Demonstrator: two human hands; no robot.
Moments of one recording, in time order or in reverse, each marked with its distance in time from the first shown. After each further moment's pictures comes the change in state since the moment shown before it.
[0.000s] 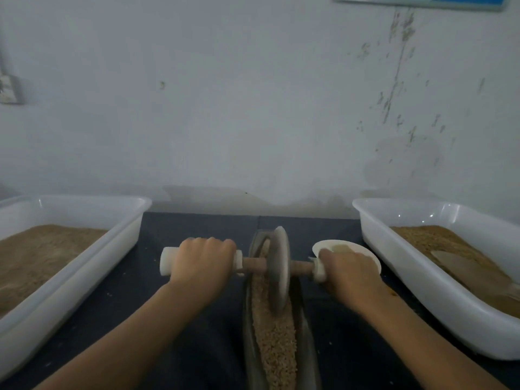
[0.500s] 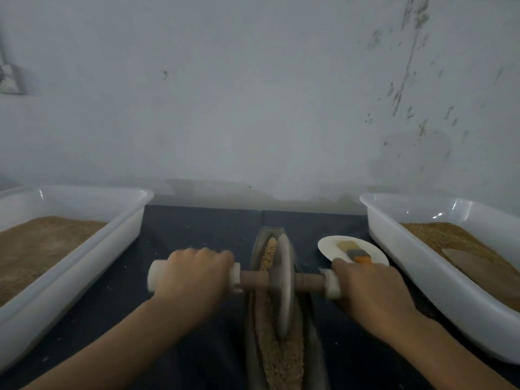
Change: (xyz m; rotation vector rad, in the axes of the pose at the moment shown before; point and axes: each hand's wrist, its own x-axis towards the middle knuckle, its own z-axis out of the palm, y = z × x) left_hand -0.029 -0.003 -0.001 -0.069 -0.050 0.000; right_hand -0.033 0.002 -0.007 -0.028 -0.030 -0.053
